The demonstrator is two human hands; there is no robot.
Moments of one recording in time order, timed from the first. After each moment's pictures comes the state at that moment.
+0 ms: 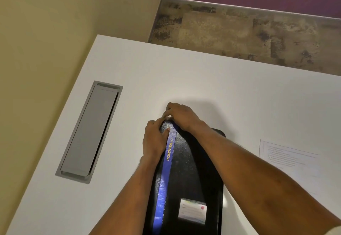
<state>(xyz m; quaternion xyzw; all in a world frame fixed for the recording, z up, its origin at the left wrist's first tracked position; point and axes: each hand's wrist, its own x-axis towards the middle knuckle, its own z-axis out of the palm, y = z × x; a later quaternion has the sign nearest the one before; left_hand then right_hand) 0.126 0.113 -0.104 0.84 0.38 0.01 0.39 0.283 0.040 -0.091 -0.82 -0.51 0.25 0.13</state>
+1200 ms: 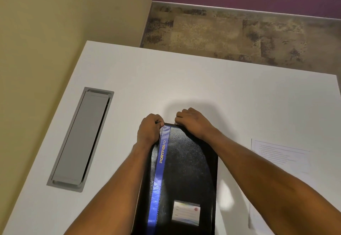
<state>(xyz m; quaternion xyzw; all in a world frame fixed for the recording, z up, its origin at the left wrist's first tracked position) 0.174 0.137 -0.096 0.86 0.32 -0.05 0.40 0.310 -0.033 -0.102 -0.80 -0.58 0.13 0.07</state>
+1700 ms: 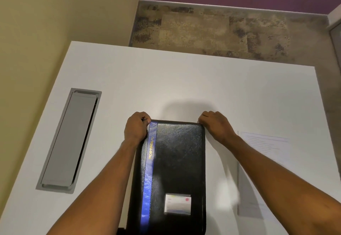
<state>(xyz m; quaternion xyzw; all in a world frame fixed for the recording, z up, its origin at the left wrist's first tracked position) 0.169 0.141 -0.089 0.85 0.35 -0.06 0.39 0.321 -0.152 -0.097 -0.90 -0.41 0.13 0.07</state>
